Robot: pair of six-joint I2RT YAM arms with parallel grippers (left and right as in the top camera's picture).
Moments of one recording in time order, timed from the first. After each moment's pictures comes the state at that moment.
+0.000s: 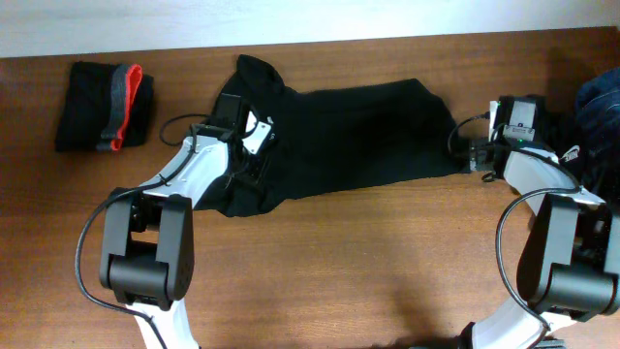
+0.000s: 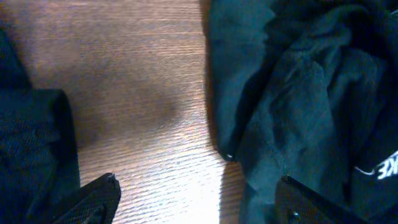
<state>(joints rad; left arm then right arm) -0.23 2.04 1.38 -0.63 0.08 0.21 -0.24 1.85 1.11 -0.29 0.31 -0.22</state>
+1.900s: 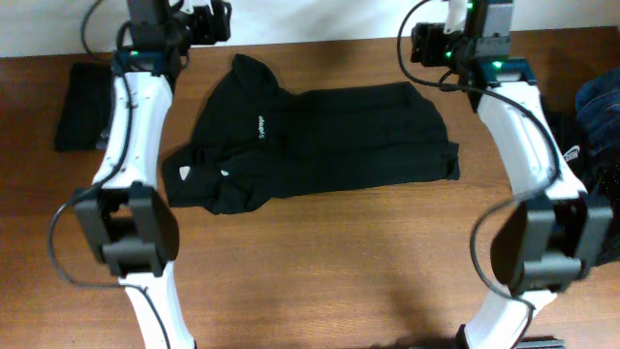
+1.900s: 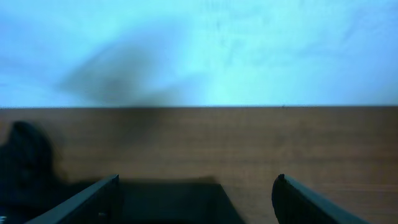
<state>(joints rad) -0.04 2.24 2.12 -0.34 0.28 -0.10 -0.01 1.96 1.75 -0.37 -0.12 0.05</state>
